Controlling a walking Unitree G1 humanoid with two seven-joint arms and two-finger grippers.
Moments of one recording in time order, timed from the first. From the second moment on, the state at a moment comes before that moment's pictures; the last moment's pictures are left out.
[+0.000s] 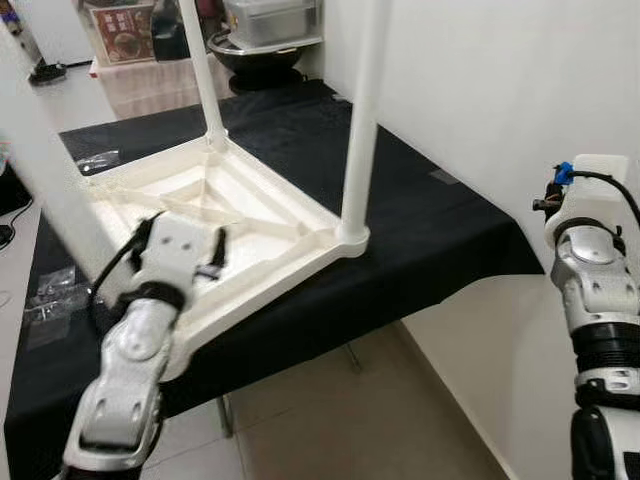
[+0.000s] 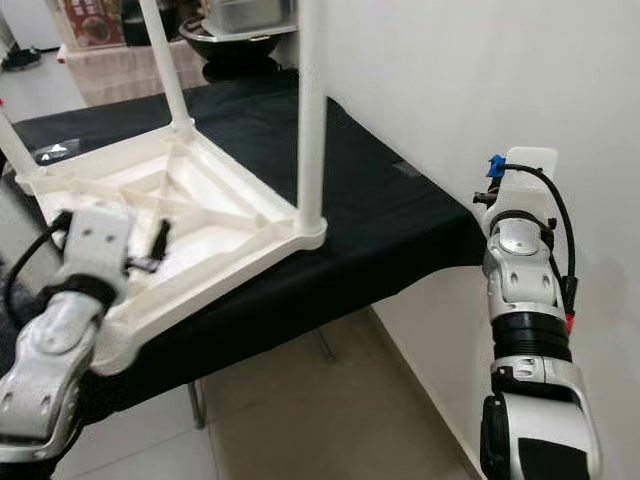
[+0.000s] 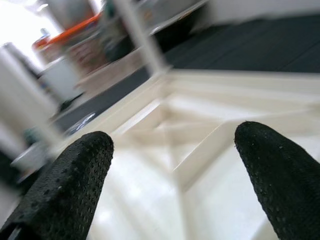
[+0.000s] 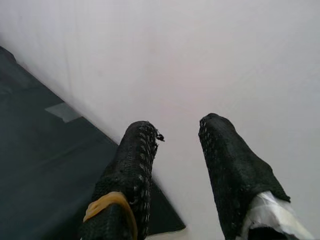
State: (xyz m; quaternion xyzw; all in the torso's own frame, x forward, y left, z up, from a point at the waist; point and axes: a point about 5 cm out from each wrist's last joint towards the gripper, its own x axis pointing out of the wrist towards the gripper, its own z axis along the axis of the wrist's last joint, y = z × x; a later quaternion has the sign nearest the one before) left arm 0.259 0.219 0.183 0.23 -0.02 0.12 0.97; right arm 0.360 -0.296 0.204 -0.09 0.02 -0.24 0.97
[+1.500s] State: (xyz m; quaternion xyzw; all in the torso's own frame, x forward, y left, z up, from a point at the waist) left arm 0.222 0.105 0.148 0.11 -0.04 -0.11 0.99; right arm 0.308 -0.174 0.146 0.01 -0.02 0.04 1.00
